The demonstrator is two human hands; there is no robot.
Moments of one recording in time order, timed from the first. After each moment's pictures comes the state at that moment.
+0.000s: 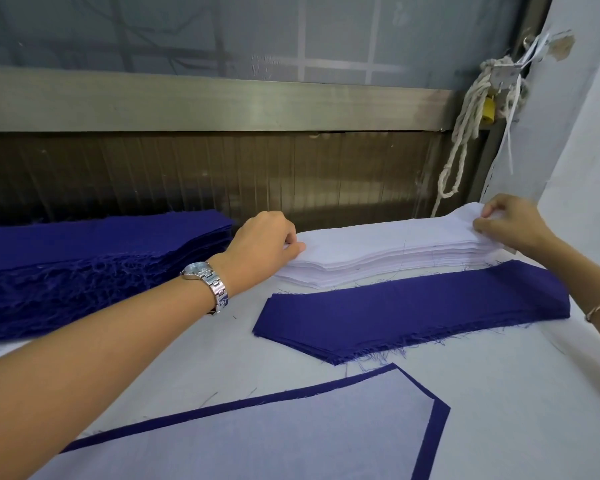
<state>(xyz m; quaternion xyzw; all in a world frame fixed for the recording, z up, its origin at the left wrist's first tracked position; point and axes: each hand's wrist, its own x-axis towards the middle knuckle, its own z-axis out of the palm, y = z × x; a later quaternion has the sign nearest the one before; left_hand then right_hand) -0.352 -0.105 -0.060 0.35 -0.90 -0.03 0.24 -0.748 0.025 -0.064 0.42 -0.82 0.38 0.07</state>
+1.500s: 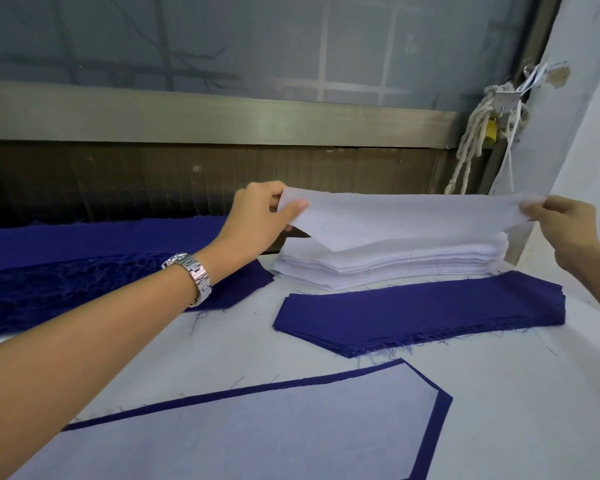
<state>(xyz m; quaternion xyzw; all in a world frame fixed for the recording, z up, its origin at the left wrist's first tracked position) -0.313 -0.091 -0.023 0.29 -0.82 -0.22 0.44 -0.748 0.061 -0.040 0.32 -0.70 0.64 0.04</state>
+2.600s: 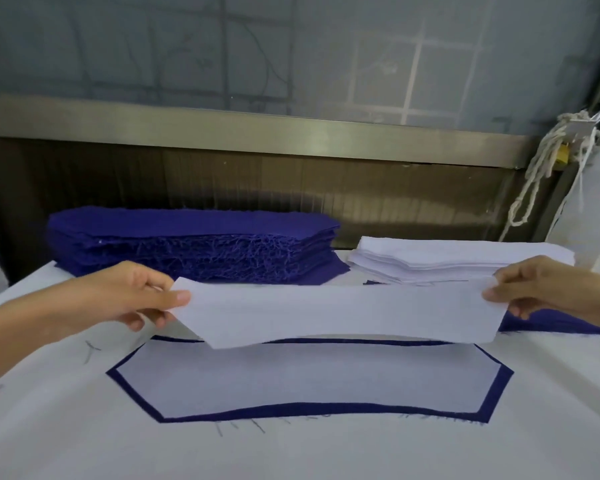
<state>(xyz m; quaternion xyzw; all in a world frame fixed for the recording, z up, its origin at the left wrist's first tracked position) 0.005 -0.032 -0.054 0.50 -0.73 -0.43 0.17 -0.556 0.106 -0.030 0.52 -0.74 0.31 -0.30</state>
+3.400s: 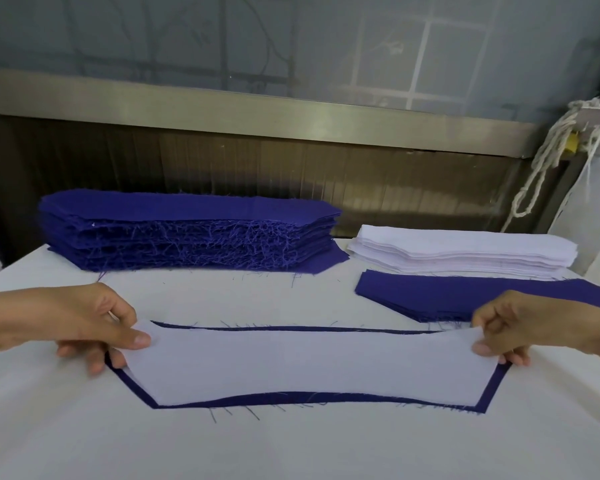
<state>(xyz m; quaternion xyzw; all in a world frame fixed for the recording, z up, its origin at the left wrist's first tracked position) 0.052 -0.053 -0.090 0.55 -0.72 -0.41 -0.07 -0.530 0.124 -0.057 0.59 -0.68 0.12 -0.42</state>
